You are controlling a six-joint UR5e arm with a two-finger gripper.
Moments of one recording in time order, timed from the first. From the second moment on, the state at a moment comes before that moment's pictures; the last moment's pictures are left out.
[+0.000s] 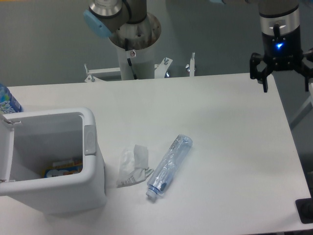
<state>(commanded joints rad) 2.83 -1.74 -1.51 -0.94 1.51 1.18</state>
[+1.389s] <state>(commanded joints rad) 2.64 -1.71 -1.73 -0.93 1.46 0.91</state>
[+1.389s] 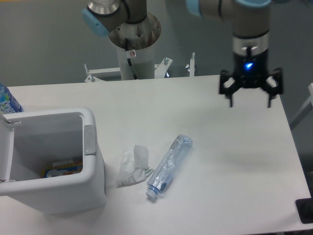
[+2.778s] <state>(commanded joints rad) 2.34 -1.93 -1.87 -0.86 1.35 0.75</state>
